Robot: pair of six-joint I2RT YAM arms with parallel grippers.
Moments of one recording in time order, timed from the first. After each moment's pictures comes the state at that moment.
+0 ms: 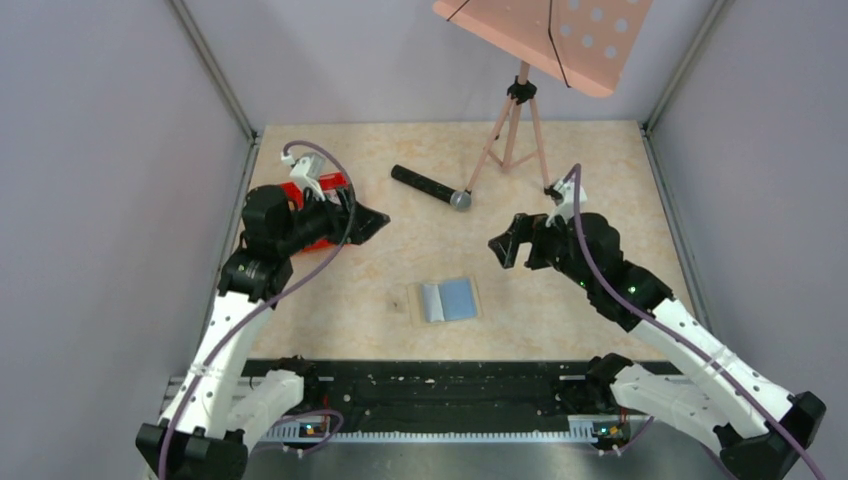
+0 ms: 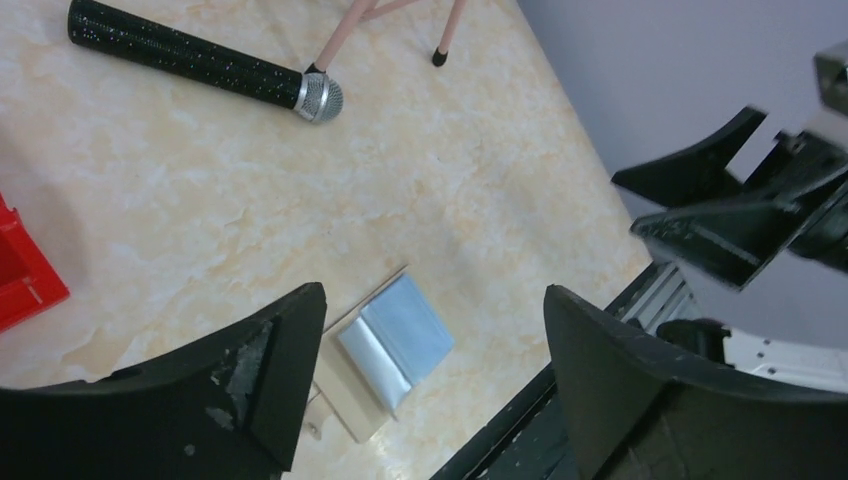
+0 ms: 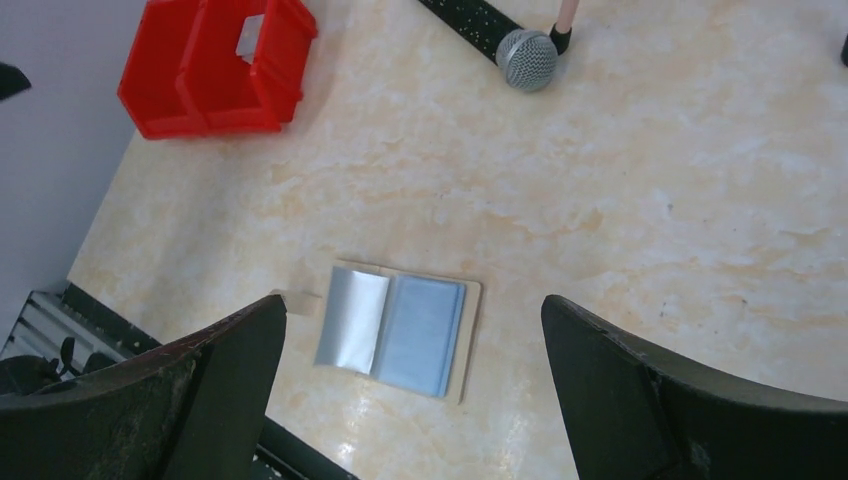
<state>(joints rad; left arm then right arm) -0.20 0.93 0.98 -0.33 0.56 -0.46 0.66 0.85 0.83 -0.36 0.07 0.46</state>
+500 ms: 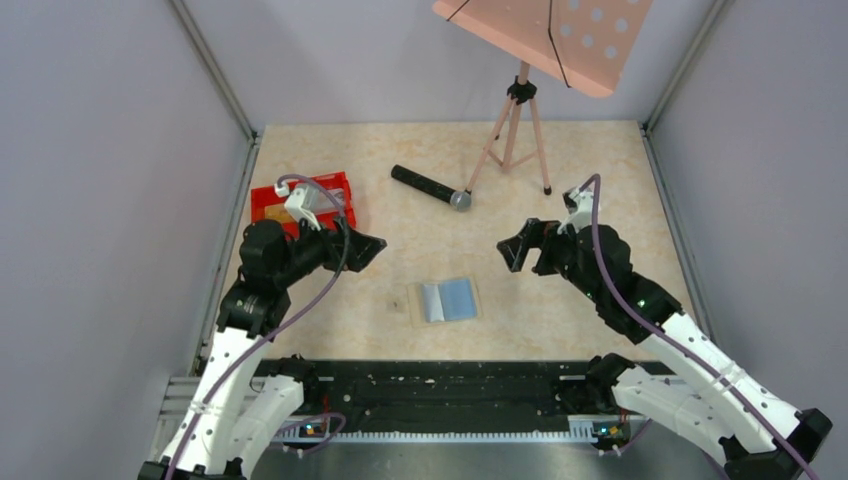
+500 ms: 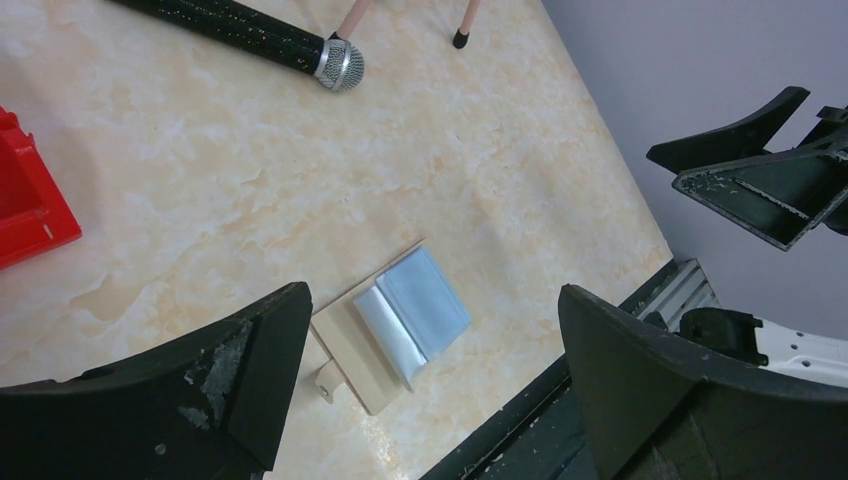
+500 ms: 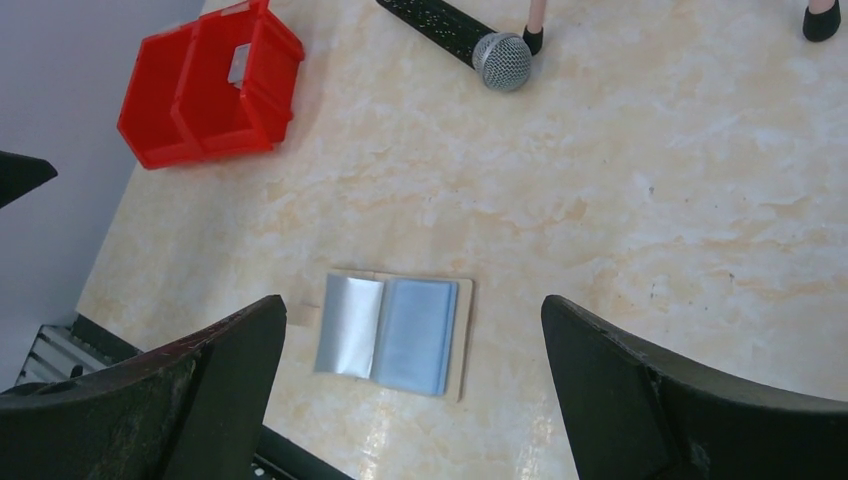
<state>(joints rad) -0.20 0.71 0.77 -0.32 0.52 -0.48 0.66 0.73 0.77 -0.36 0.14 0.51</state>
